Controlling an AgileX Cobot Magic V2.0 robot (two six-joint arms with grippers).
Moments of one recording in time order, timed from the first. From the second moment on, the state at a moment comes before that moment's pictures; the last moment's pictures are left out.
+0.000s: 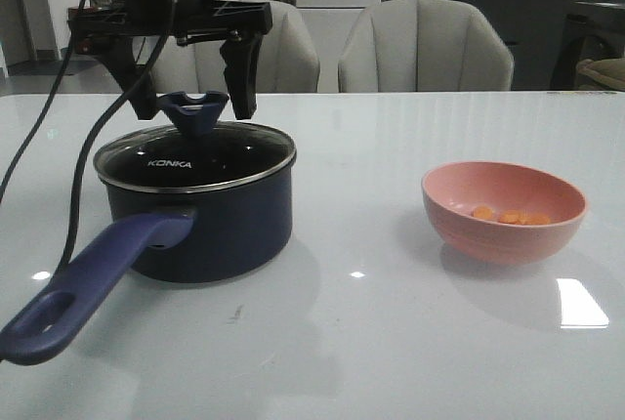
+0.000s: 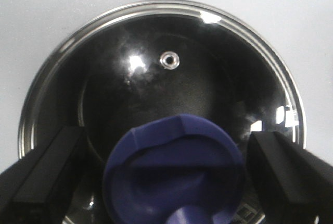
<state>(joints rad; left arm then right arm) -0.45 2.03 -1.86 -0.03 1.20 -0.30 0.04 -0.01 0.03 0.02 0.12 0.02</state>
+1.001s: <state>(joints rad) -0.45 2.03 -1.86 -0.05 1.20 -0.32 0.04 -0.01 0.03 0.02 0.12 0.02</state>
